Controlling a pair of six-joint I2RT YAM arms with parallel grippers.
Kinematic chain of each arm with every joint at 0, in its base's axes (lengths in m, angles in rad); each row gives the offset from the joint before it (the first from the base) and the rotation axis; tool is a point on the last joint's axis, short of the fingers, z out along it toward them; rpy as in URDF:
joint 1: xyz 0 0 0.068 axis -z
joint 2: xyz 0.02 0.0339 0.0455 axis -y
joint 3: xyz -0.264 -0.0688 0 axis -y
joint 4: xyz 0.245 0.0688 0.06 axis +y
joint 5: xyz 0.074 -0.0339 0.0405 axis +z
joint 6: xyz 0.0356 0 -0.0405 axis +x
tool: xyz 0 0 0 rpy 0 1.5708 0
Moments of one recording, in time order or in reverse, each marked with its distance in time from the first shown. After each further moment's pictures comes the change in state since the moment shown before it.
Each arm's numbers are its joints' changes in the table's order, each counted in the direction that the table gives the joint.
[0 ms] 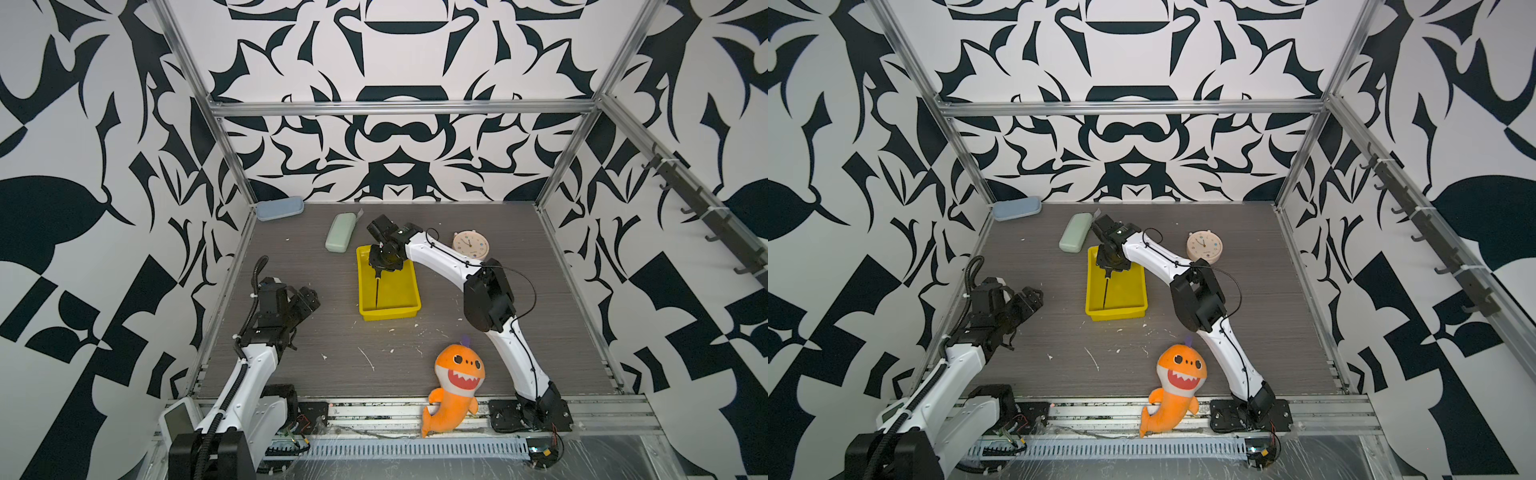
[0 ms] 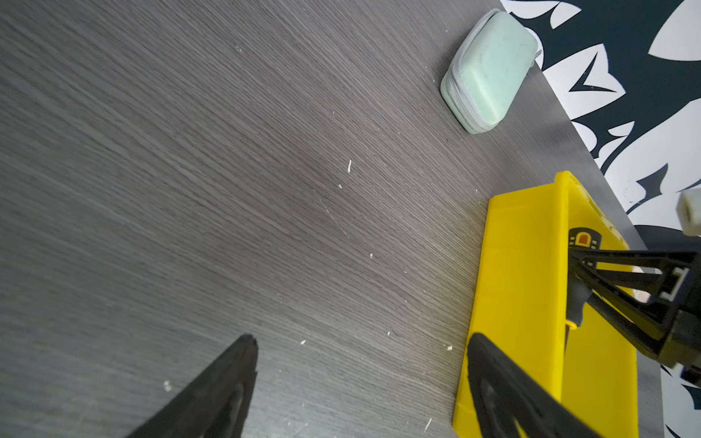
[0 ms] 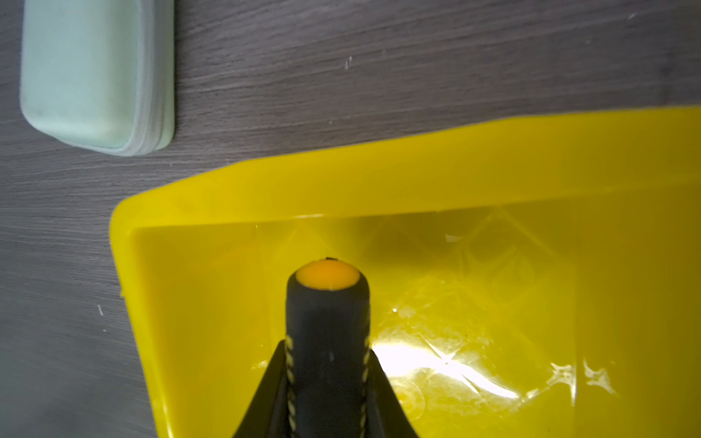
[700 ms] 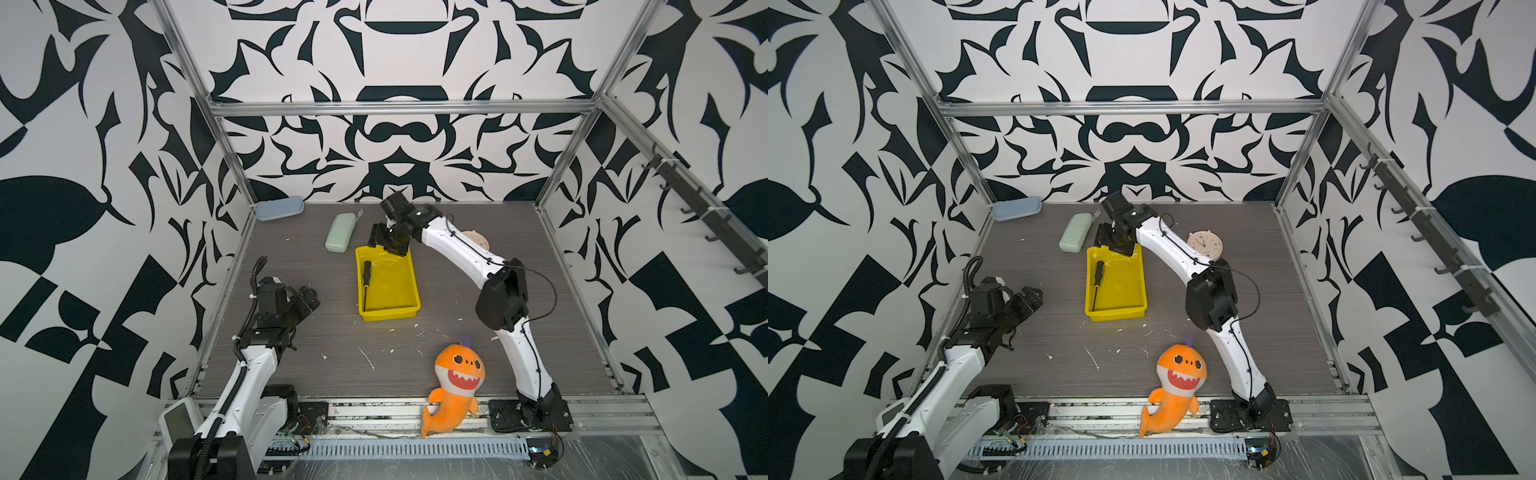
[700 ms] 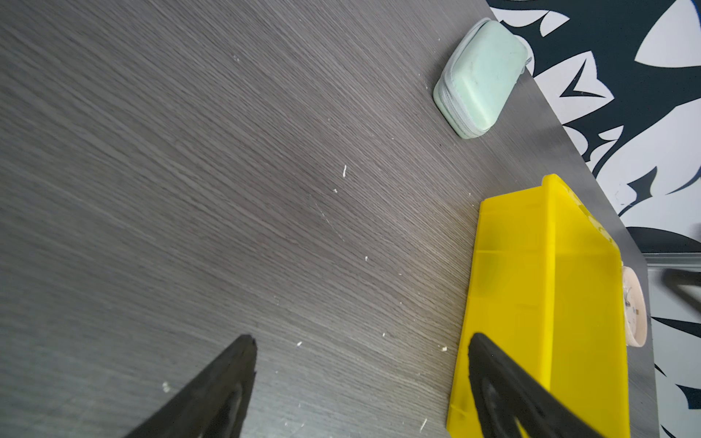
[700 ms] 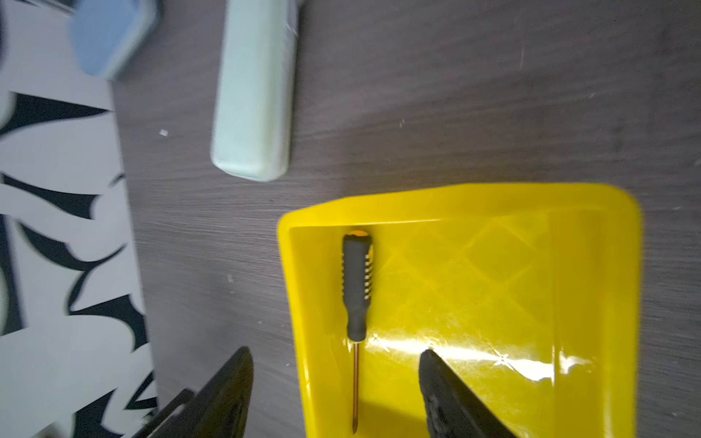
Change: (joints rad) left arm 0.000 0.017 0.000 0.000 0.000 -0.004; right arm 0.103 0.143 0.105 0.055 0.174 0.015
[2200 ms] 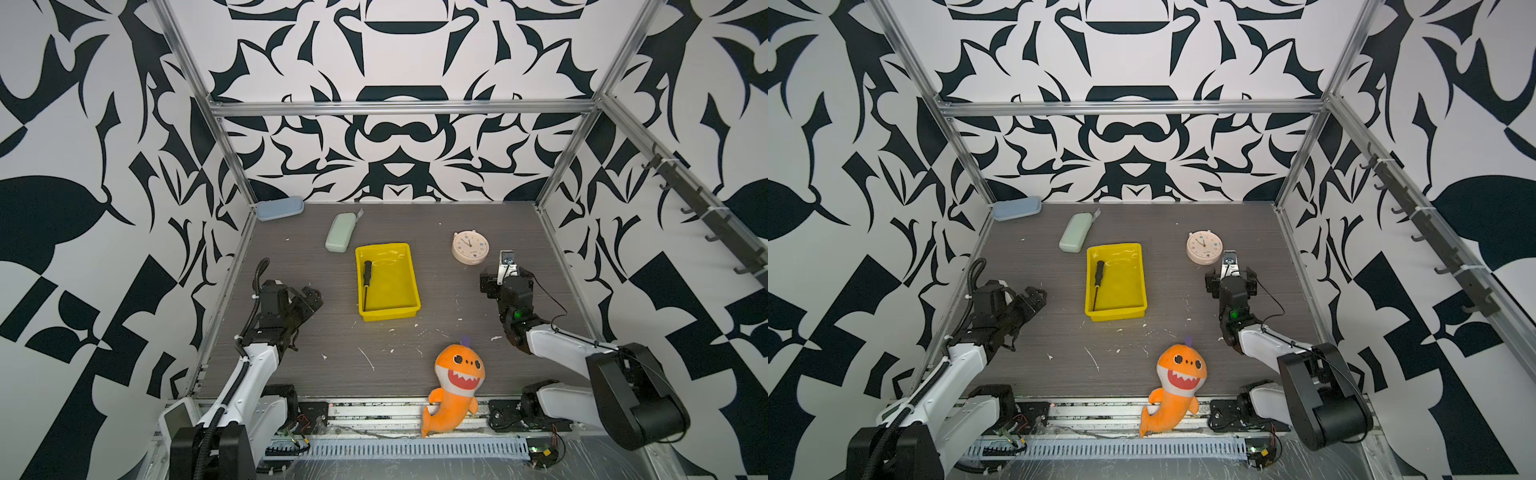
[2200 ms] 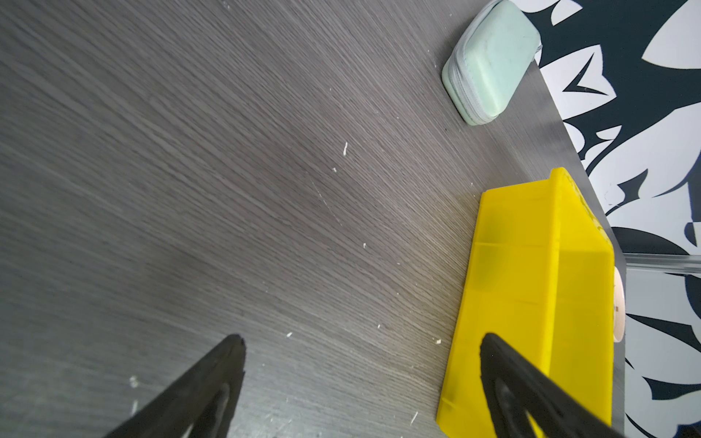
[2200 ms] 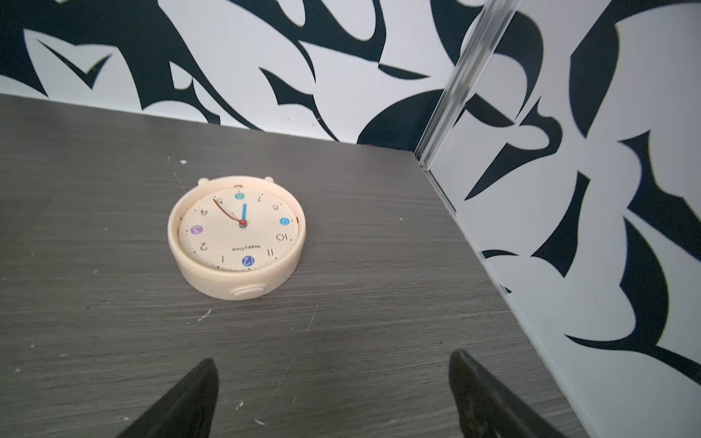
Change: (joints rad) left arm 0.000 -0.040 -0.024 -0.037 -0.048 -0.061; right arm 0.405 0.938 -1.917 -1.556 -0.627 -0.885
